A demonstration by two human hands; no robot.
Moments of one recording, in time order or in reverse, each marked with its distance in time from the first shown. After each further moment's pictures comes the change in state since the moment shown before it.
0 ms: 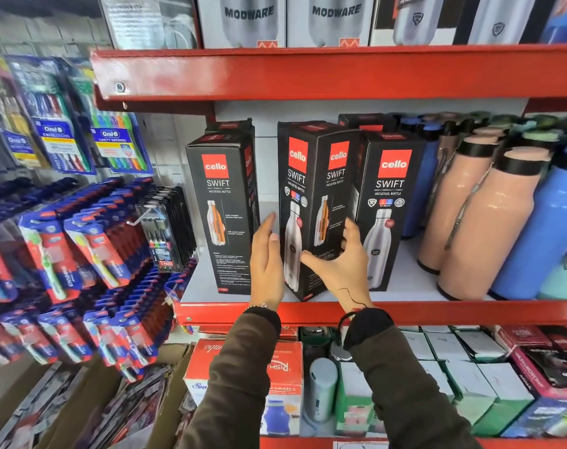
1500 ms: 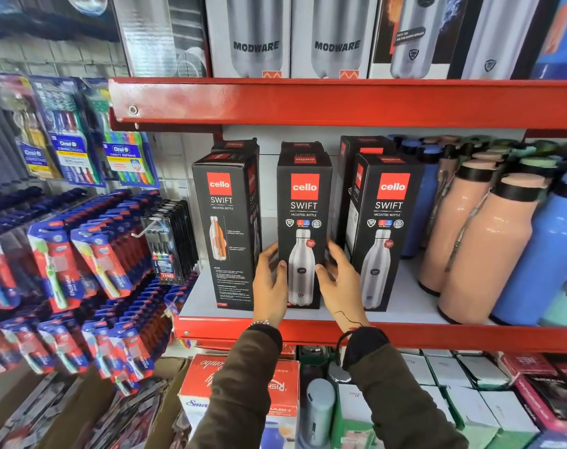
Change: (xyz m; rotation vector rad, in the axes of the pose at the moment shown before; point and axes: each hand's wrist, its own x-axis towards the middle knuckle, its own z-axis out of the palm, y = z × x) left_hand 0.004 -0.020 0.006 0.048 0.052 -0.038; right_hand 0.011 0.027 0.006 0.071 -0.129 -0.107
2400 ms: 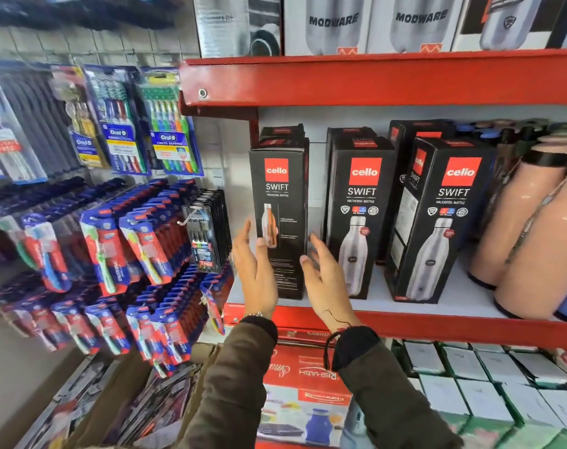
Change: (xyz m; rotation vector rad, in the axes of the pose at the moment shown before) left_hand 0.016 0.007 -0.097 0.065 0.264 0.139; right_hand -0.023 -0.029 0.110 -0.007 -0.139 0.032
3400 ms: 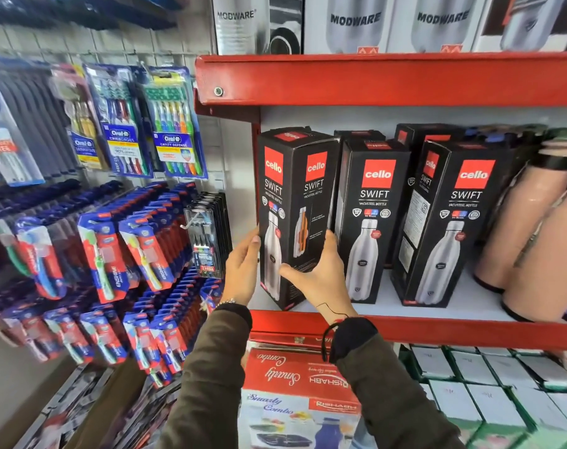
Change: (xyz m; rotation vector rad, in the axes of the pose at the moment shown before) left_hand 0.045 -0.015 -0.037 -0.085 -0.260 -0.174; right_hand 0.011 -0.021 0.017 -0.057 0.097 -0.023
